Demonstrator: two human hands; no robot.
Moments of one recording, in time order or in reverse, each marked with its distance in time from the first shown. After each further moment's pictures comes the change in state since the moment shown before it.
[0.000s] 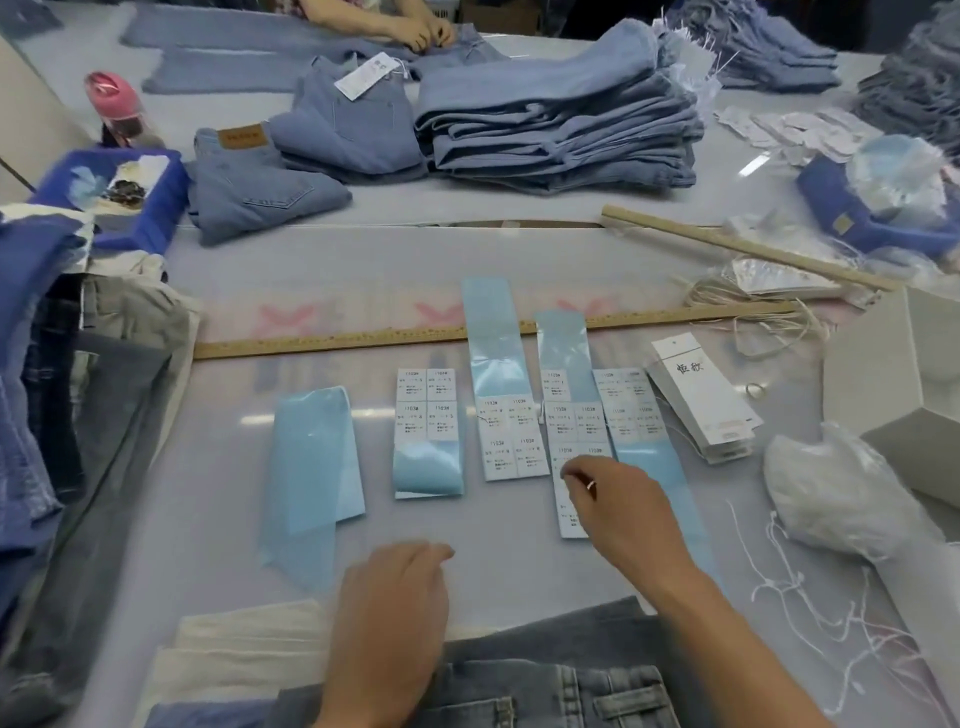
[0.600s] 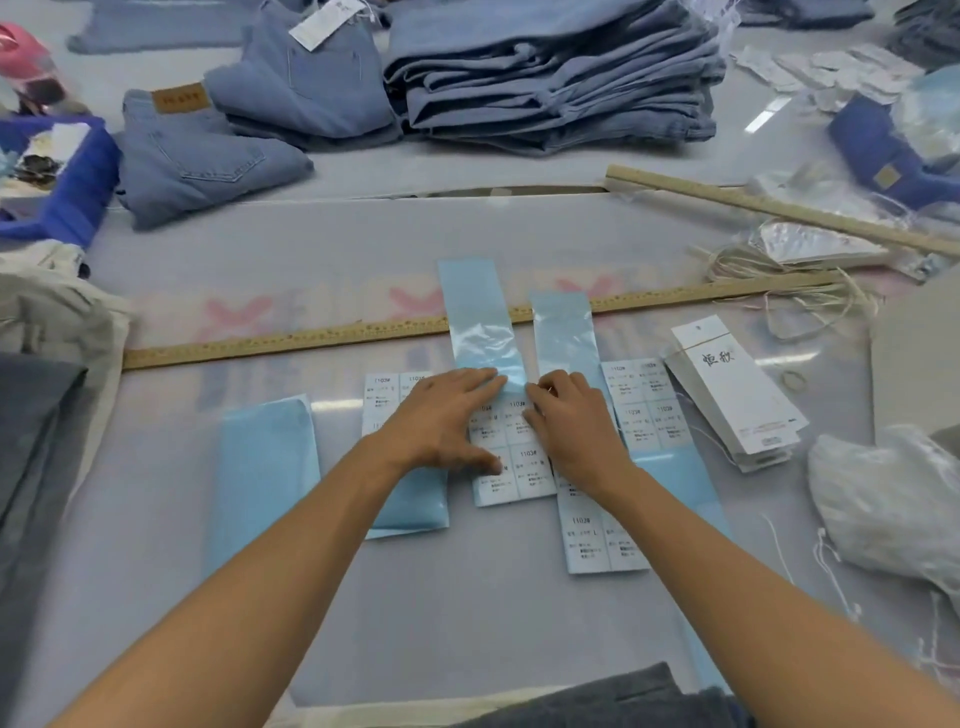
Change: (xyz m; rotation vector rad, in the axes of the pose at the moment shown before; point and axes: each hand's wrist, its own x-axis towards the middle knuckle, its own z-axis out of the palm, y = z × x) left_hand 0.225 -0.074 0.140 0.233 -0.790 0.200; right_hand 0.155 0.031 0.078 -0.179 0.152 -0.328
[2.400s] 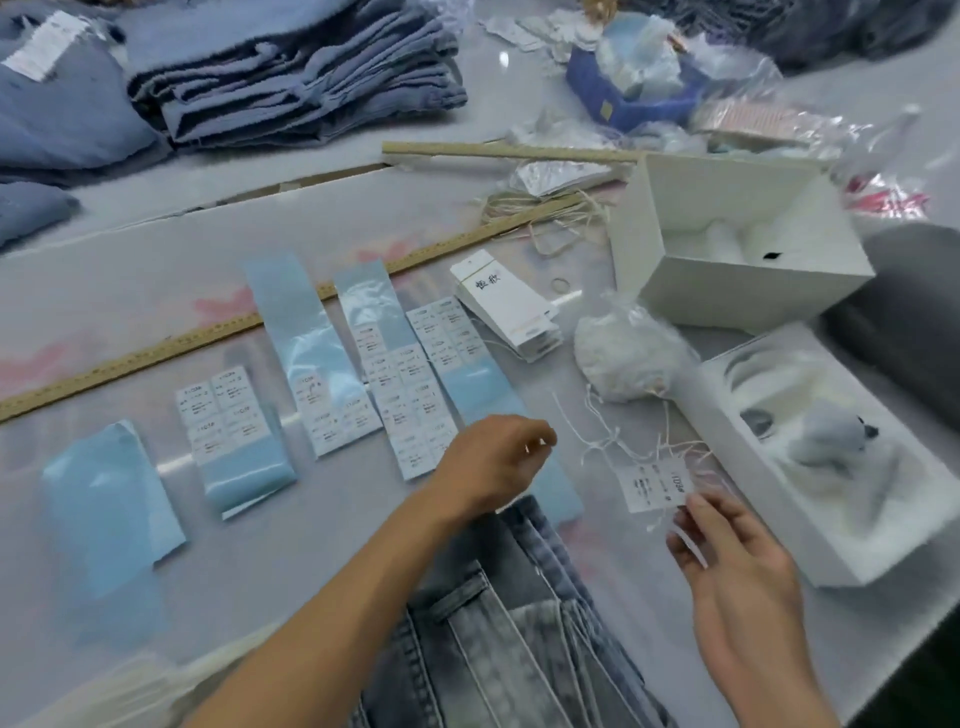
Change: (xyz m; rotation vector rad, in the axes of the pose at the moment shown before) left_hand -0.055 0.280 0.010 -0.323 0.001 0.334; right_hand -0.346 0.012 -0.165 1.477 0.920 1.207
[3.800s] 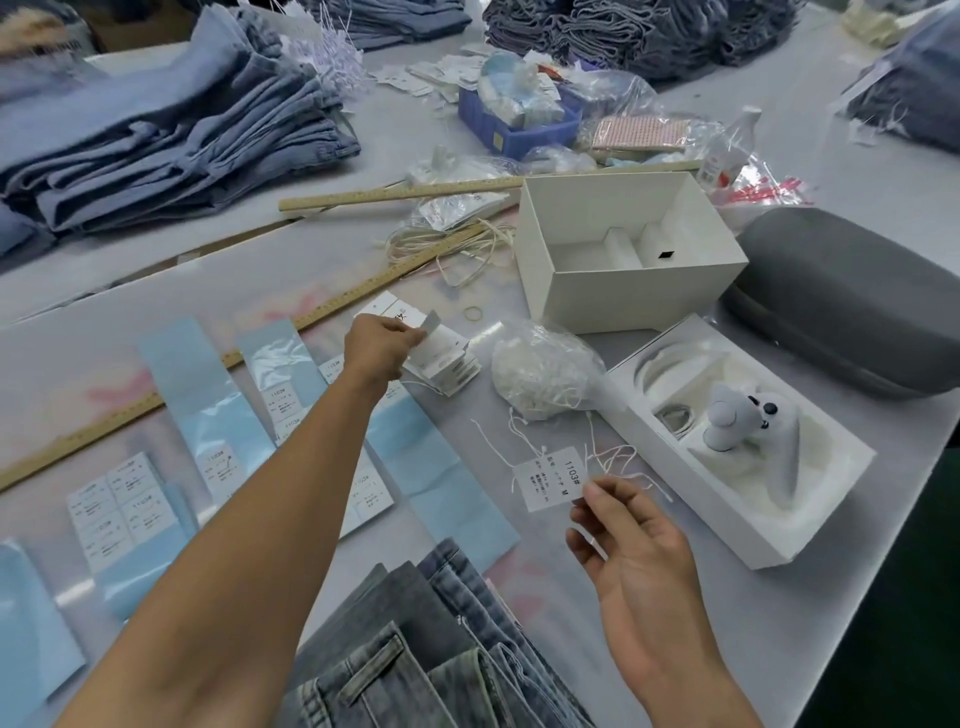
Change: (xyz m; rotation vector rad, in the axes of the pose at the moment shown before) left_hand 0.158 -0.041 -0.058 -0.598 0.423 -0.571; right_hand -0.009 -0.029 0.014 0.200 -0.140 0.117
